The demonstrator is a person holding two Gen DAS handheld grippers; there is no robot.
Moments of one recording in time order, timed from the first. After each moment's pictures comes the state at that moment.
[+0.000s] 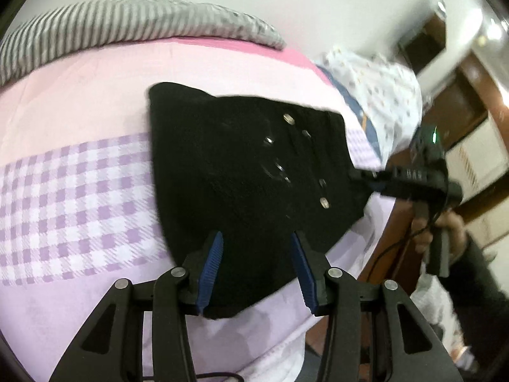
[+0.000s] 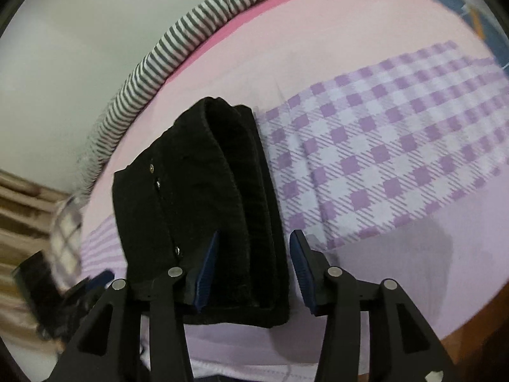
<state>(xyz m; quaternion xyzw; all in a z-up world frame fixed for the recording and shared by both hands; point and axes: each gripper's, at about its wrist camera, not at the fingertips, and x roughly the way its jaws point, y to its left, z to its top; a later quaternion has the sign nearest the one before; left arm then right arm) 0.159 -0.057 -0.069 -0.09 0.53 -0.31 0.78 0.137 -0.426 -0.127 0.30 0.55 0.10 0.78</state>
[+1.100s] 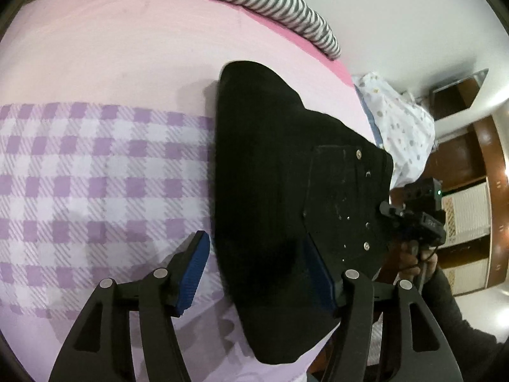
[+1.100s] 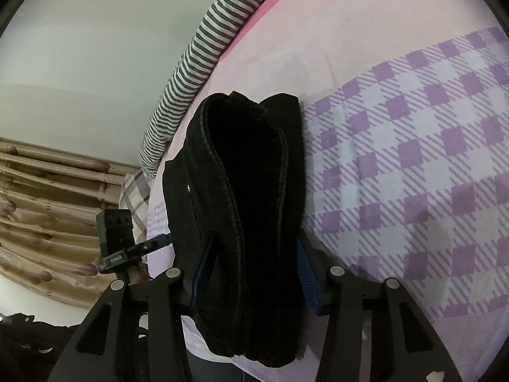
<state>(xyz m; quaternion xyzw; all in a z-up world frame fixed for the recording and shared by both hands) 0.209 -0.013 -0.119 -0.21 0.58 -0.28 0.74 0.174 -0.443 -0.158 0.36 0.53 0.27 0.71</state>
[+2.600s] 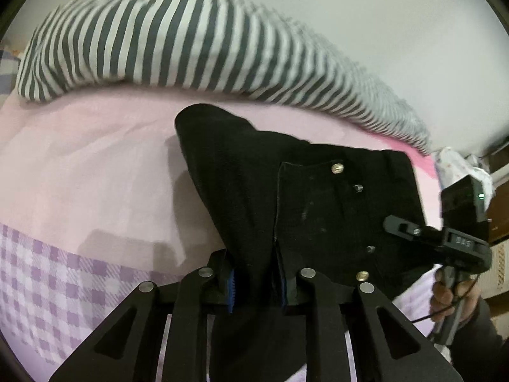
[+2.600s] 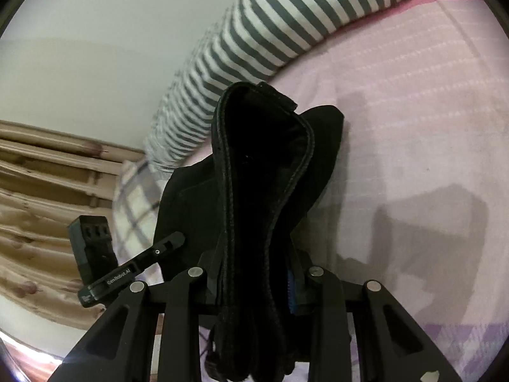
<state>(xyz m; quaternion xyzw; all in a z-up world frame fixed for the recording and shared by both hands) 0.306 0.243 -0.082 -0.15 0.54 -0.10 0.82 0.356 -0.087 -0.130 0.31 0.56 0.30 0.71</state>
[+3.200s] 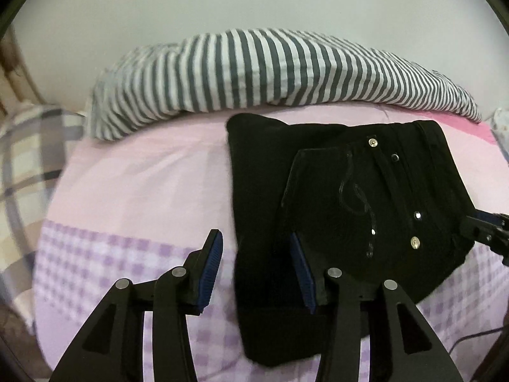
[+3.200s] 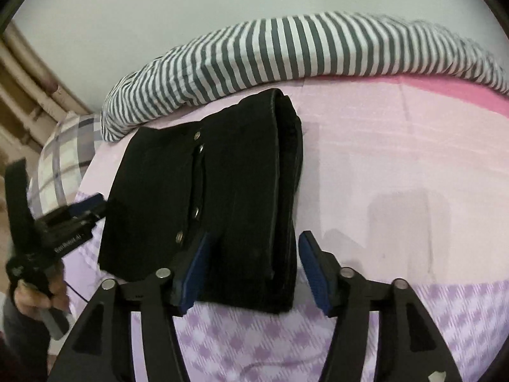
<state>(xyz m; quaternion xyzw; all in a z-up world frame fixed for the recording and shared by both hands) 0.246 0.203 -0.059 0.02 0.47 0.04 0.88 0.281 -0.061 -0.082 0.08 0.51 0.21 0.83</state>
